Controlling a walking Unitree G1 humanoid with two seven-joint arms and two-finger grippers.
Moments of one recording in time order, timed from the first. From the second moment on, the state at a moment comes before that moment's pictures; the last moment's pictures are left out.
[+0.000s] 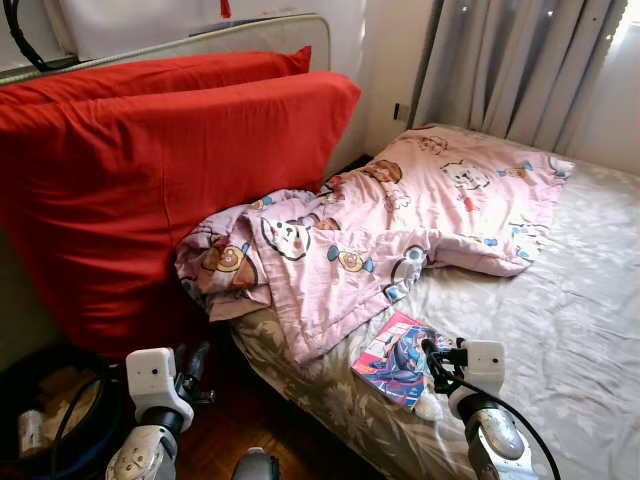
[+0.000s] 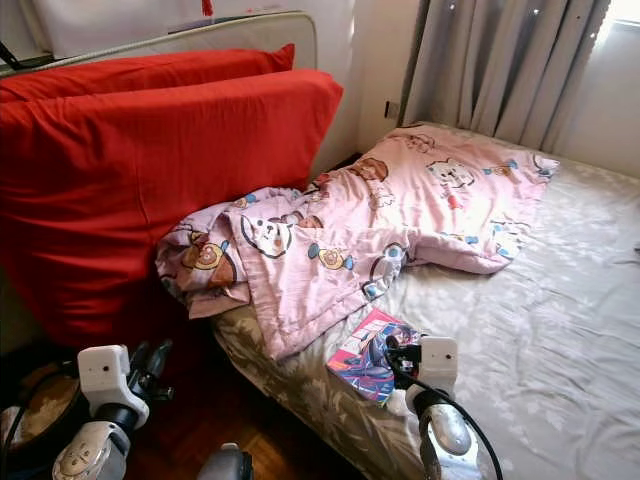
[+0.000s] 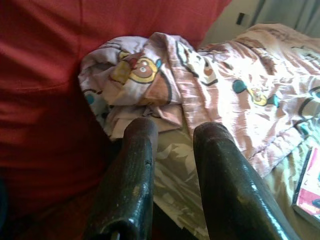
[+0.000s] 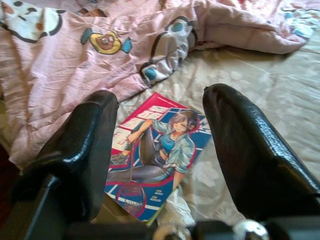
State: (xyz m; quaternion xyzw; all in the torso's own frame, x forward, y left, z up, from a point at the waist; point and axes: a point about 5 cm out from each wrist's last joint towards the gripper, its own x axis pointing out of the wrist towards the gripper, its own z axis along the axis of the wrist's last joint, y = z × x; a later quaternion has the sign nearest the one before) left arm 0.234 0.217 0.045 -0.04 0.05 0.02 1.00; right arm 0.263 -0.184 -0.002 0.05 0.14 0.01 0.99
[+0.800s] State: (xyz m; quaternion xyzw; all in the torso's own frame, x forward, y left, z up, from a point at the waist) left arm 0.240 0.224 0.051 -0.04 0.04 0.03 1.00; right arm 0.266 -0.177 -0.005 0.05 0.15 0.02 0.99
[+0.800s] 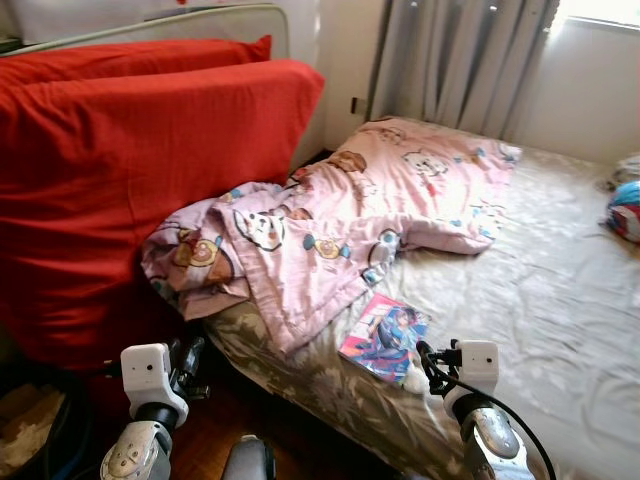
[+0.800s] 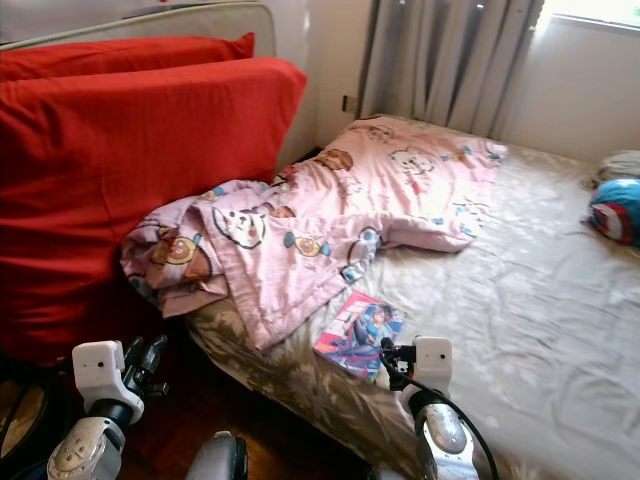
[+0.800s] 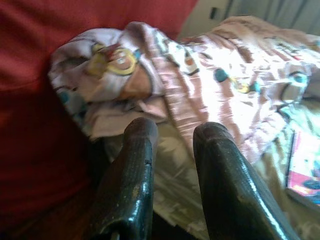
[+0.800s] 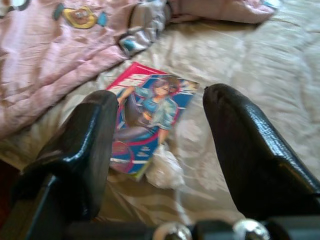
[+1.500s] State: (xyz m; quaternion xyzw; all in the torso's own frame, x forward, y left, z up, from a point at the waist) left arm 0.248 0.239 0.072 -0.04 0.02 0.03 1.00; right arm 0.277 -0.161 0.002 0.06 0.14 0.04 0.99
